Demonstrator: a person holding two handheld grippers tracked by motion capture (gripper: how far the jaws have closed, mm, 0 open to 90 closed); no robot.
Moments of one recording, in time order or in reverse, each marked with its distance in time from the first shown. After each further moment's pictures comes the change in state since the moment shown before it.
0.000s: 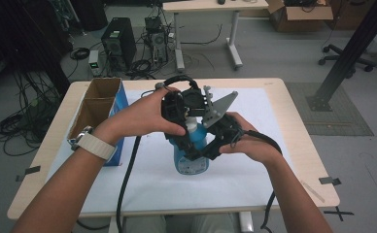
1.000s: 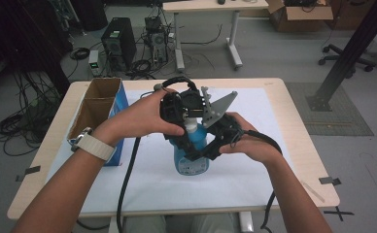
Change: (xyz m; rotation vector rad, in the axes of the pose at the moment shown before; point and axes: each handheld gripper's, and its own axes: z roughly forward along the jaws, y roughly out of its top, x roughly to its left) left arm 0.000 -0.004 0.002 -0.006 -0.012 0.000; right arm -0.001 -0.001 0.001 0.012 0.004 0.003
